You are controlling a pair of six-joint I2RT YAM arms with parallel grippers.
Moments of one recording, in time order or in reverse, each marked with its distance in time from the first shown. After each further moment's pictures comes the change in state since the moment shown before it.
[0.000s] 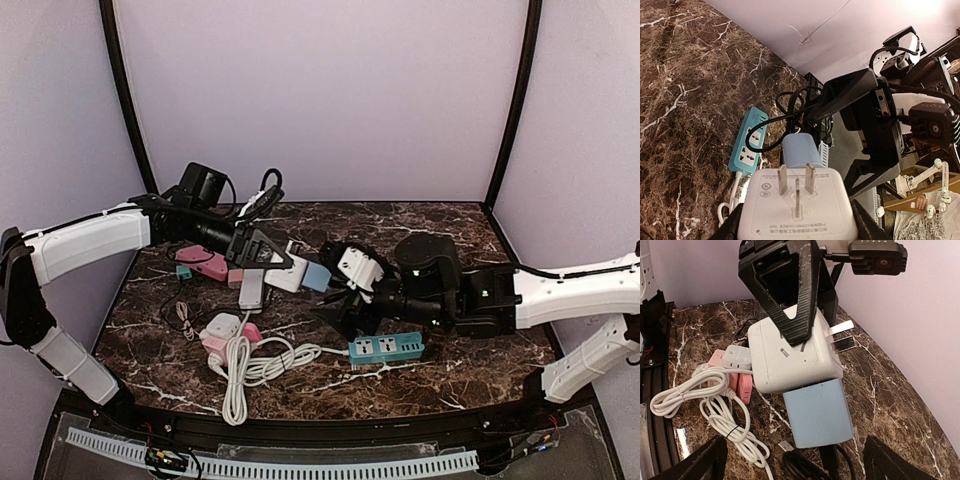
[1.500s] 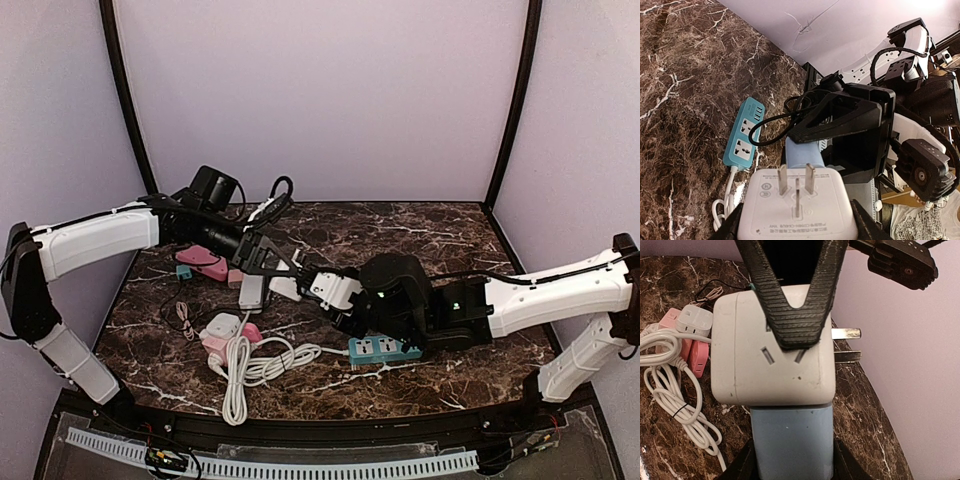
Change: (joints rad) left arm -0.038 0.044 0.028 -0.051 -0.002 0.025; right arm 0.073 0.149 0.065 -0.010 0.304 -0.219
